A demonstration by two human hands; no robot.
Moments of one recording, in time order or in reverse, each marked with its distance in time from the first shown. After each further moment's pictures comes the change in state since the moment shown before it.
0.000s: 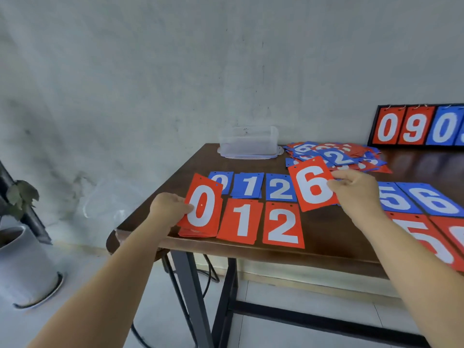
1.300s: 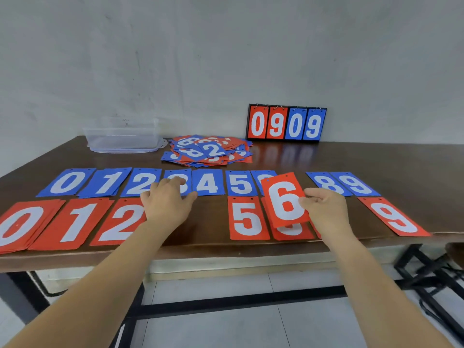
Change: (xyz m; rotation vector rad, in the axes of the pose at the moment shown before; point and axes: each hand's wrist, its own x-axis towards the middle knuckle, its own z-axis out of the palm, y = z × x) left_hand -0.128 0.155 0.237 0.429 0.054 0.530; right_hand 0.000 0.120 -0.227 -0.044 0.166 0.223
